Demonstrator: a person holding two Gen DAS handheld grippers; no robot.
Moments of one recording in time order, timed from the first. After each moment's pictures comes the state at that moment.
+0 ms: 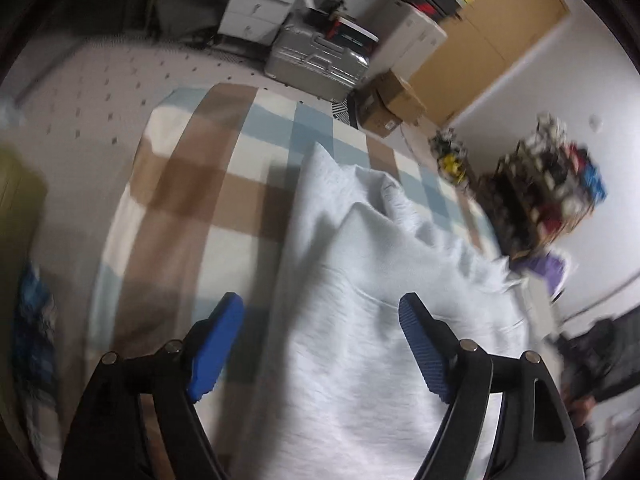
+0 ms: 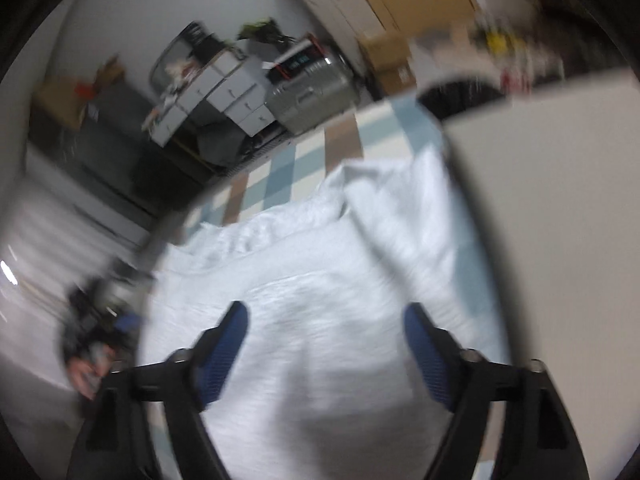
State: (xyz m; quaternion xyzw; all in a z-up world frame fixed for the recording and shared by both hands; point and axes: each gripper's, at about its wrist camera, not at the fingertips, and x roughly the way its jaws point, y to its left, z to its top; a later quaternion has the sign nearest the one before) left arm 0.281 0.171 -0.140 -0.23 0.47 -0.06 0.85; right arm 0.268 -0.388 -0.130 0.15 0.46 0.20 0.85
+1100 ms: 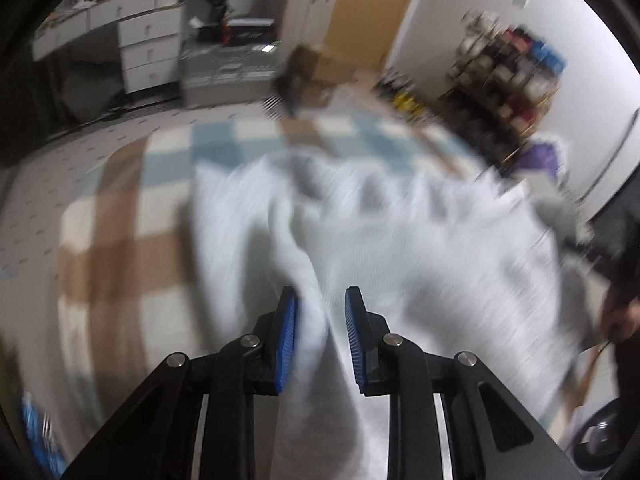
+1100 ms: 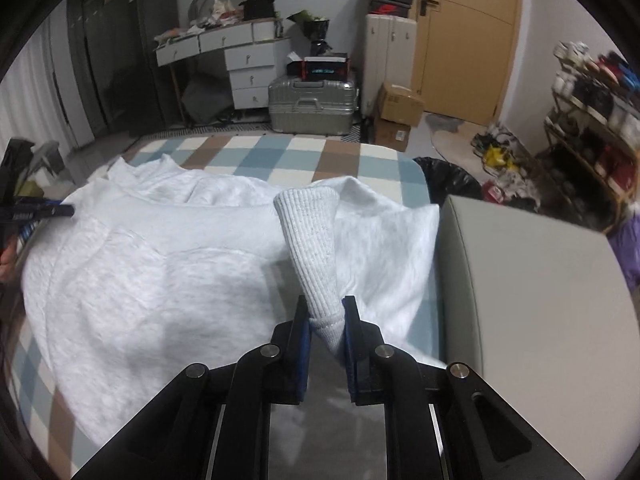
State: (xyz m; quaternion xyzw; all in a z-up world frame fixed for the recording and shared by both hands) left arm 0.322 0.096 -0.124 -0.07 0.45 -0.16 0.87; right arm 0.239 -0.327 -0.139 -0.08 0.40 0.15 0.90
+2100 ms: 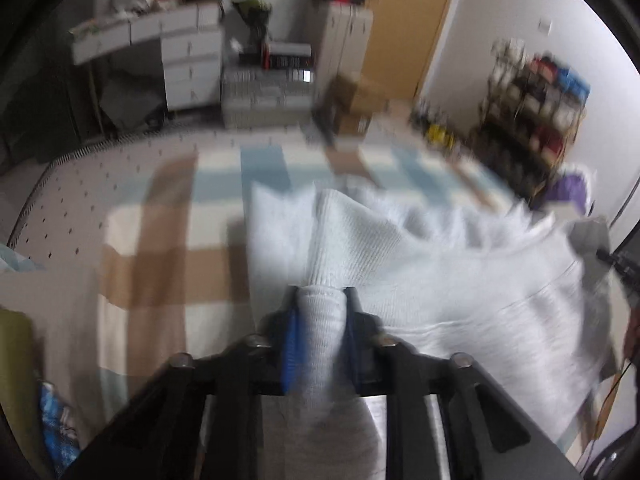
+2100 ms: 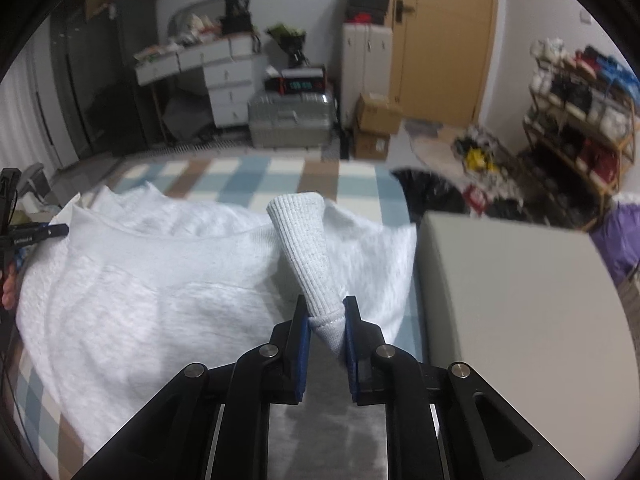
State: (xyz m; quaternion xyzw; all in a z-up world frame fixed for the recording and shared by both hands) left arm 0.290 0.117 -0.108 -0.07 0.39 -0.10 0.91; right arm 0.237 -0.333 -0.111 -0.07 0.36 0.12 0.92
